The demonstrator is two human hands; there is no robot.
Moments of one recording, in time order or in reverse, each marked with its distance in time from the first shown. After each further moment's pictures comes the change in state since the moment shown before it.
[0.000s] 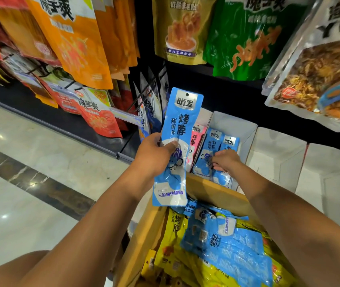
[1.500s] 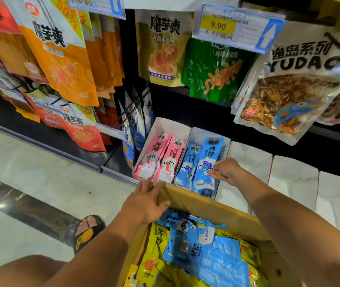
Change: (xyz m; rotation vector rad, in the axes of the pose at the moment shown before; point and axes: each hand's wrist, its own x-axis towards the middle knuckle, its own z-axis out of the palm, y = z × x) left_hand -0.002 -0.097 0.019 1.132 -0.412 0.058; right_hand -0.044 -0.015 -0.073 0.215 -0.038 0.059
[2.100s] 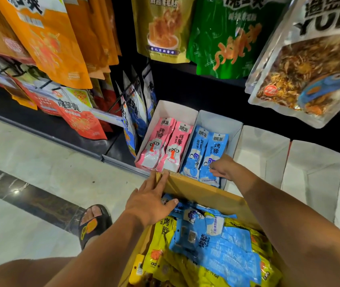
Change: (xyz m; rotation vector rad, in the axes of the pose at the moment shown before) left_hand 0.010 -0.005 0.026 0.088 0.043 0.007; right_hand 0.064 0.047 0.035 -0.198 -0.012 0.136
